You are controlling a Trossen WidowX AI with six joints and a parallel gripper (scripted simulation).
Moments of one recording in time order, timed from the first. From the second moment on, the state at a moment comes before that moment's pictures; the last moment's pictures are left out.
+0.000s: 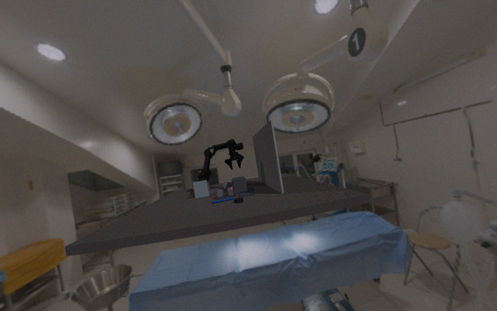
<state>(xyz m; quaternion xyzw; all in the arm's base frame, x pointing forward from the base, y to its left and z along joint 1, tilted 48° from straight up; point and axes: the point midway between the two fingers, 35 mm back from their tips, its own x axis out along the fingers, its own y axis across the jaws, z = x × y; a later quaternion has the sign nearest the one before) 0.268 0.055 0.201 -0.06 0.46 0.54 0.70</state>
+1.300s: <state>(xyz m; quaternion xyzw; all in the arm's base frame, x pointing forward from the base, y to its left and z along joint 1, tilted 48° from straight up) 0.146 0.136 0.198 -0.27 0.23 0.69 0.63</state>
